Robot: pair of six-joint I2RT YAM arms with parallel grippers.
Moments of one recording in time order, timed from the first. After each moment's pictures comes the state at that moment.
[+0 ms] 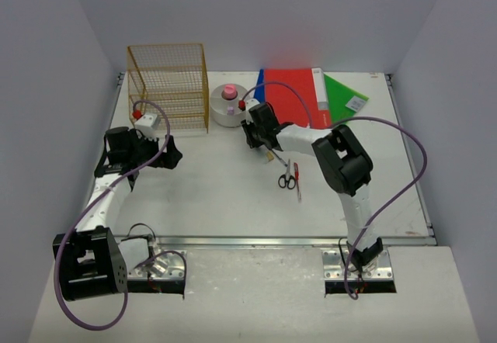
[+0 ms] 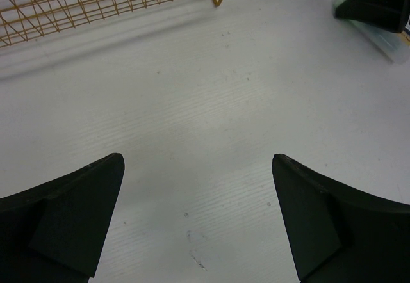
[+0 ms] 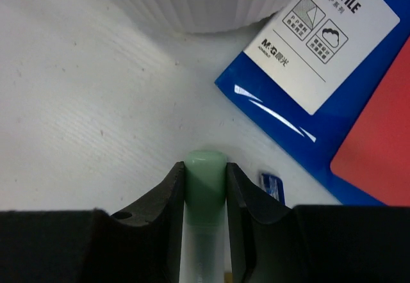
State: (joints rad) left arm 0.21 1.10 0.62 -0.18 0.51 0.13; right arm 0.60 2.17 1.39 0.02 0.05 0.06
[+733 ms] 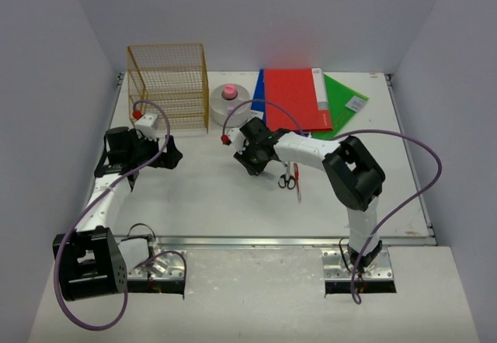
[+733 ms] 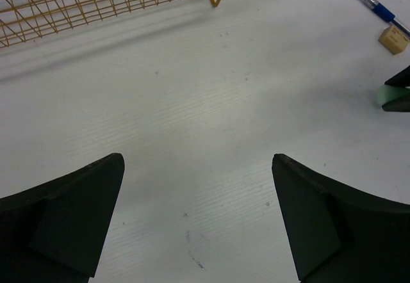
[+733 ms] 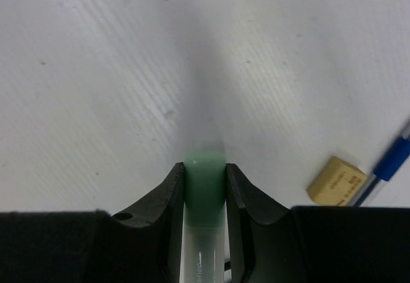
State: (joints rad) left arm 0.21 1.10 0.62 -0.18 0.52 0.13; right arm 0.75 2.00 1.31 -0.40 -0.12 -0.29
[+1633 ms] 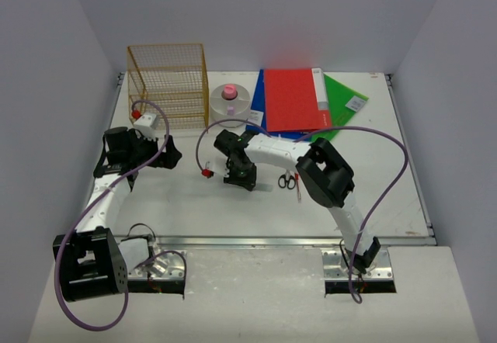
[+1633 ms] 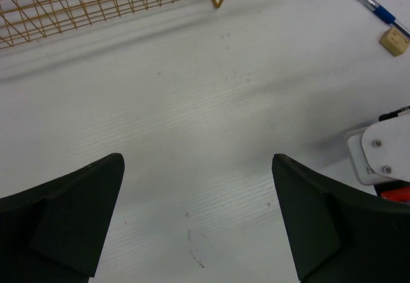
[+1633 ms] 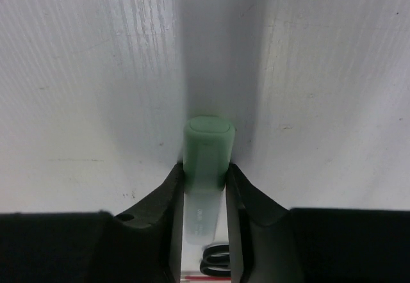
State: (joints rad) left arm 0.22 1.09 0.62 -0.18 0.52 0.13; right arm 0.88 2.21 1.62 -0.87 -0.08 -0.64
